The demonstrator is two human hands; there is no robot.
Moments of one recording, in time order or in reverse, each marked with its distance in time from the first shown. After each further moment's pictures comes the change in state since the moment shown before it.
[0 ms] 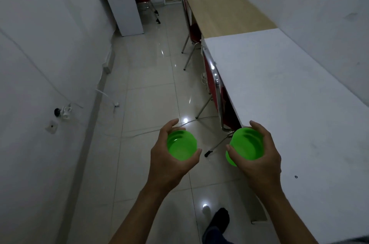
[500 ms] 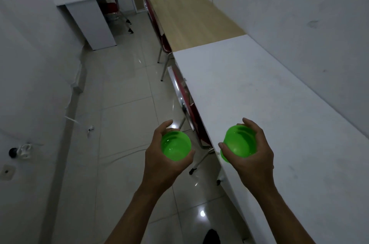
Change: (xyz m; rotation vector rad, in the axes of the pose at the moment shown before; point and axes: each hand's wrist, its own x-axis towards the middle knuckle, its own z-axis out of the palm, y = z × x) left_hand 0.131 0.025 0.119 -0.024 -0.114 0.051; right_hand 0.145 0.048 -0.048 0.005 0.109 0.048
